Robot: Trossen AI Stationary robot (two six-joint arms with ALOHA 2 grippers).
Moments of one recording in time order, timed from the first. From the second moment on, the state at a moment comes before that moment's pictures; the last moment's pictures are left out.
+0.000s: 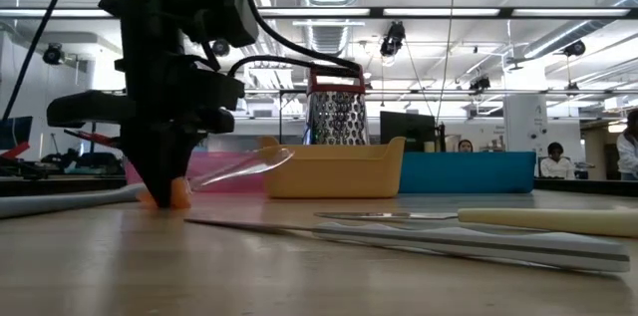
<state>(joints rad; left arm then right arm) -0.17 1.73 0.93 -0.63 -0.06 0.11 0.56 1.29 0.86 -0.05 0.86 0.18</state>
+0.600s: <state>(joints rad) -0.16 1.67 1.23 -1.00 -0.30 0.12 0.56 1.29 0.86 -0.05 0.86 0.18</state>
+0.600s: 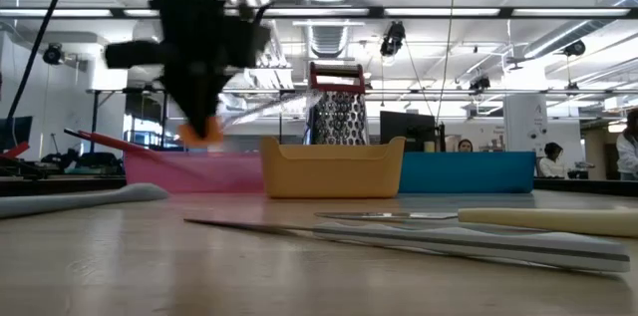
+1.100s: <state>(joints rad) -0.03 1.66 1.45 -0.98 -0.44 0.26 0.56 1.29 0.85 -0.05 0.86 0.18</state>
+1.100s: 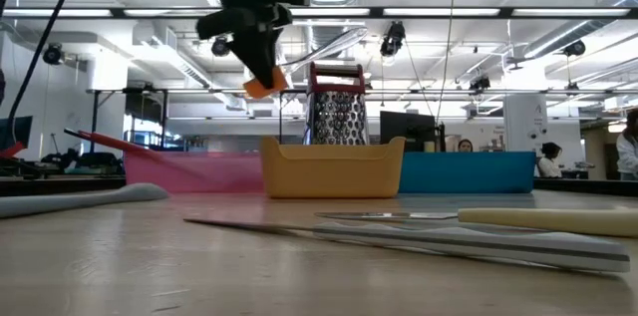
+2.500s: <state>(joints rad) 0.23 1.88 1.47 -0.76 -0.20 0.26 0.56 1.29 0.85 -0.06 0.86 0.17</state>
